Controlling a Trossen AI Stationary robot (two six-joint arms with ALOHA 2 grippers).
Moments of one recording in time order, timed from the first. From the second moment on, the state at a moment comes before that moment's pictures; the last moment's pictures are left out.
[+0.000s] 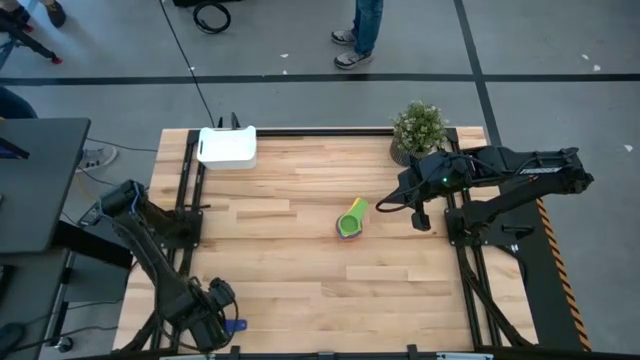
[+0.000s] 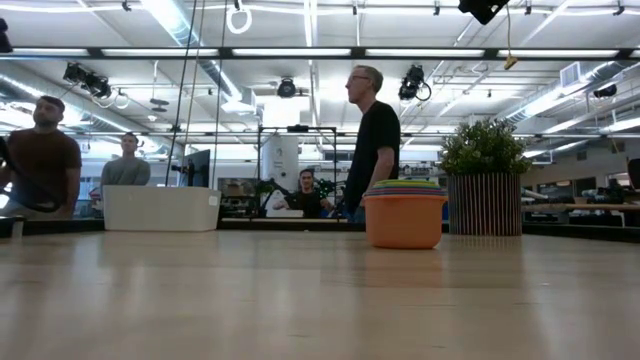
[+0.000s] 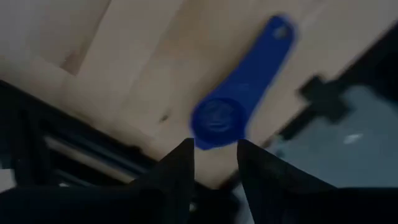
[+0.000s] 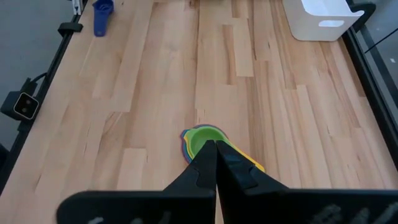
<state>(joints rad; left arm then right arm) -0.98 1.64 1.25 -1.08 0.13 -1.60 0.10 1.03 1.19 -0.86 0.05 0.03</state>
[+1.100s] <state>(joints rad) -1.05 1.92 1.25 -1.04 0.16 -1.47 0.10 1.03 1.19 -0.84 0.05 0.03</state>
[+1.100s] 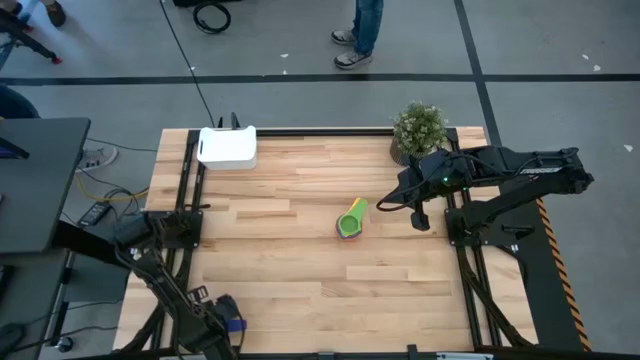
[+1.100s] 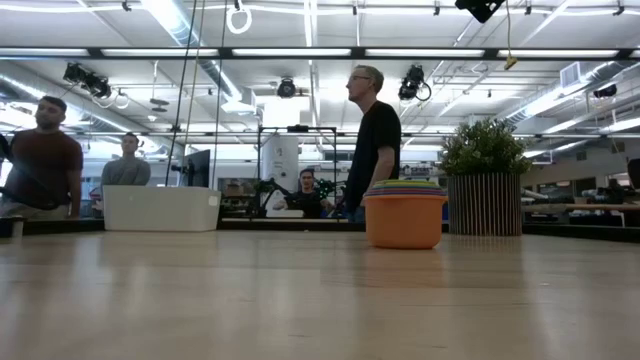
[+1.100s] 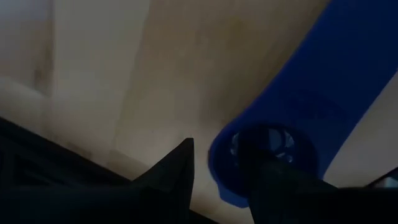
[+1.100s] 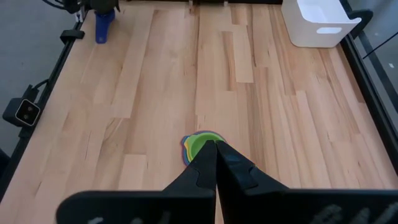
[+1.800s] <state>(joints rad) -1.03 1.93 1.20 -0.95 0.22 -1.30 0.10 1.03 1.19 -0.84 0.05 0.03</state>
